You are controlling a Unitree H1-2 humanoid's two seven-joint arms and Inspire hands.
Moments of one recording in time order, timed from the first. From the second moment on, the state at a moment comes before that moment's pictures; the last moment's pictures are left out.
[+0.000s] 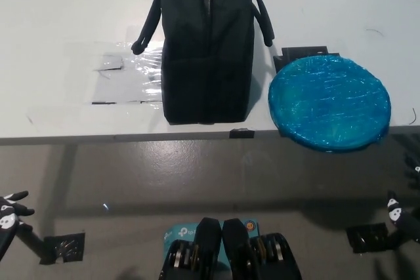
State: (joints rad) left_arm 0.12 0.22 0.33 -0.32 -0.15 0.32 -0.03; right_arm -0.01 -0.33 0.03 -0.06 -0.33 0.11 -0.06
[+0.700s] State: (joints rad) left_arm 0.12 0.22 0.33 -0.31 -0.15 0.32 -0.03; right_arm 0.00 -0.34 0.20 -0.35 -0.77 0.10 -0.07
